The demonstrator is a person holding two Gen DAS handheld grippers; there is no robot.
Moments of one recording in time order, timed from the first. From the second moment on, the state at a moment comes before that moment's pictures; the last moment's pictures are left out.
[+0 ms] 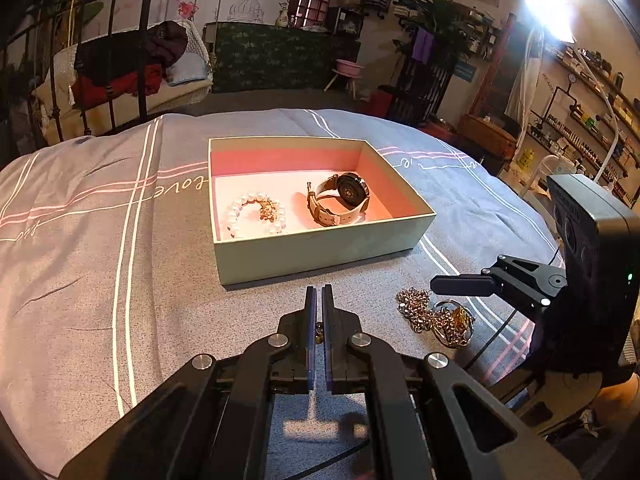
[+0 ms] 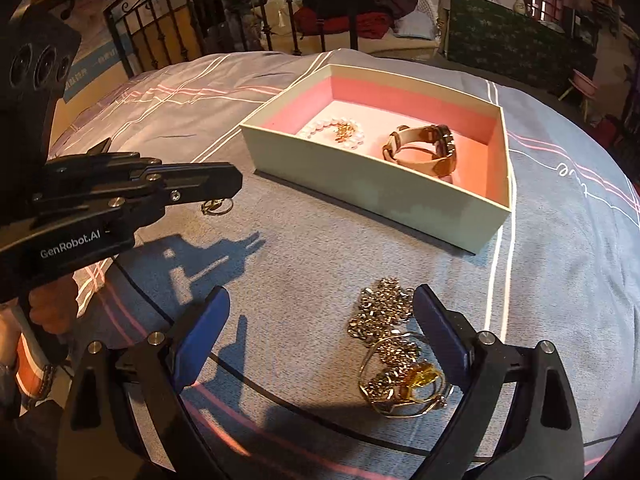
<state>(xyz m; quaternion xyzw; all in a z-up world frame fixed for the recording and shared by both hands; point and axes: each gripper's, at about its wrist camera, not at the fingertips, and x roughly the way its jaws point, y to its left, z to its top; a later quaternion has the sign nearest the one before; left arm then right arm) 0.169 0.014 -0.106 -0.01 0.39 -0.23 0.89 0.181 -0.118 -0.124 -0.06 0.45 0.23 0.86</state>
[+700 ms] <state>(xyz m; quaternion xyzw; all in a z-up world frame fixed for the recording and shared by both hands) 0.188 0.045 -0.110 -0.13 0.43 -0.23 0.86 0.190 -0.106 -0.128 -0.06 0.46 0.25 0.85</state>
